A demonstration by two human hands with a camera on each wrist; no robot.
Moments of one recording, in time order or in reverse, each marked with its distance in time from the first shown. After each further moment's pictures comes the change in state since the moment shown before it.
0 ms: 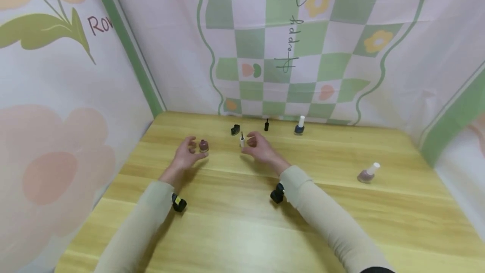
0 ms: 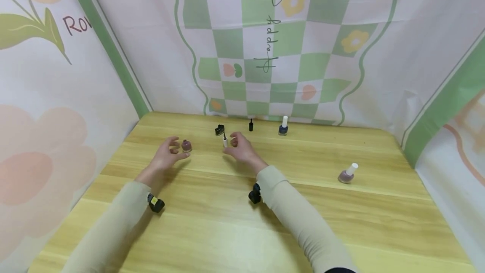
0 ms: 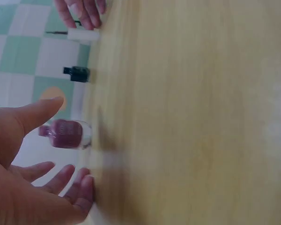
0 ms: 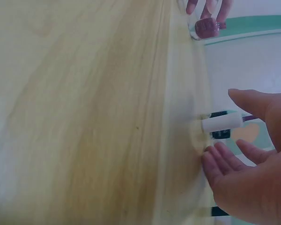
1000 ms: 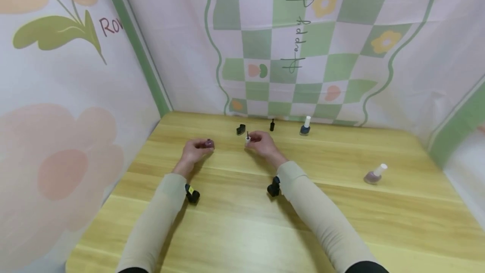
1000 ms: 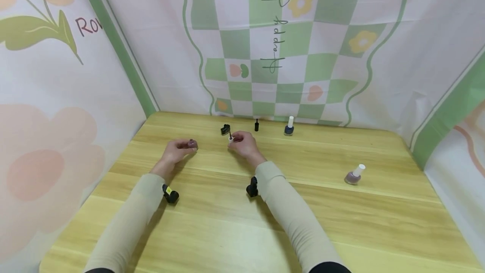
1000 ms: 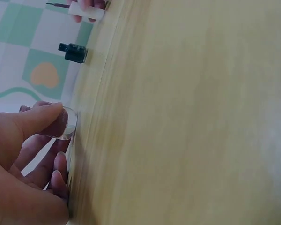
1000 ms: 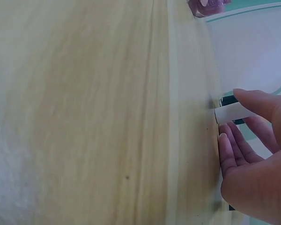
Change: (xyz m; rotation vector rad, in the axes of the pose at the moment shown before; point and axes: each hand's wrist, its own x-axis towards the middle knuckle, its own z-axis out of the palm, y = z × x) left_hand 0.021 -0.011 0.010 -0.093 0.090 -0.050; right_hand 0.025 0.007 0.012 0.127 0.114 0.011
